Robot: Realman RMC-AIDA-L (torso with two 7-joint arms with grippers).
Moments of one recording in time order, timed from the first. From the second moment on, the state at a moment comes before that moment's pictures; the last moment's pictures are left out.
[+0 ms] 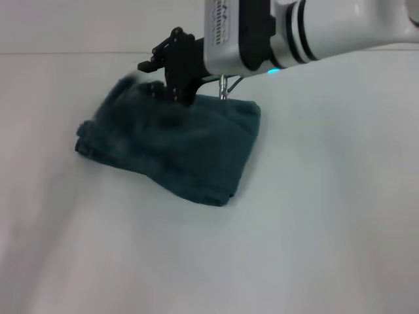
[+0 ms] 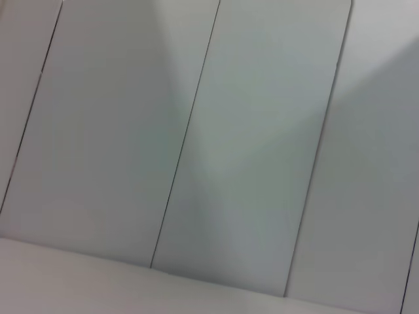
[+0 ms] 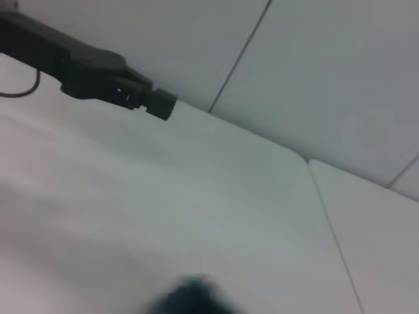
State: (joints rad) left arm -0.21 -2.17 0.29 0.35 1.42 1.48 -0.82; right arm 1.03 2.10 -1.33 -0.63 -1.89 -0.95 1.24
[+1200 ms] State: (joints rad) left arm -0.27 -2.14 0.34 0.65 1.91 1.67 -1.18; right arm 0.32 2.09 -1.15 -0.87 -1.49 -1.35 1.15
